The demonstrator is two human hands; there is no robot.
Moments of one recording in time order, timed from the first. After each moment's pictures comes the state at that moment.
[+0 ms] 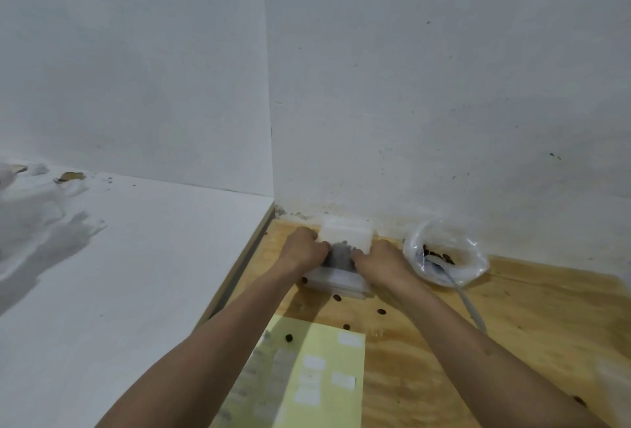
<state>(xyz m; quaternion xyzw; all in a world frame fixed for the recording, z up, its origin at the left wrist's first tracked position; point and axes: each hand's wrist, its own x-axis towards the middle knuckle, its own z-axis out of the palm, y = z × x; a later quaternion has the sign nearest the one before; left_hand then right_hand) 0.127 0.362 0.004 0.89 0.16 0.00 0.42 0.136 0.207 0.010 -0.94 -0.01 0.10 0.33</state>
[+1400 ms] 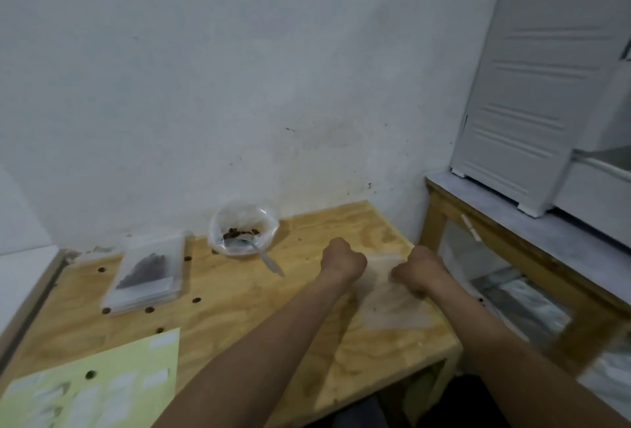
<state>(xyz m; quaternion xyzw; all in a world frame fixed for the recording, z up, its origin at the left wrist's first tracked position) 0.046 0.005 0.009 0.87 -0.06 -0.18 0.46 -0.008 -0.138 0.006 -0.90 0.32 0.04 0.30</state>
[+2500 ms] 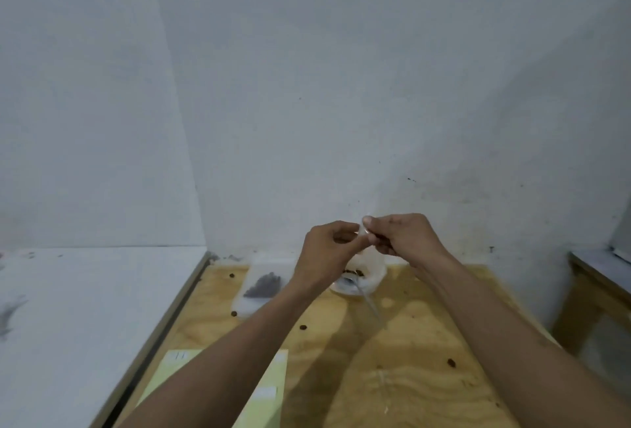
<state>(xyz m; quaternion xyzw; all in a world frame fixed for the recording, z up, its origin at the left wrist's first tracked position) 0.074 0.196 0.095 0.78 -0.12 0.10 0.60 0.088 0.035 0.121 -0.74 0.00 -0.05 0.67</state>
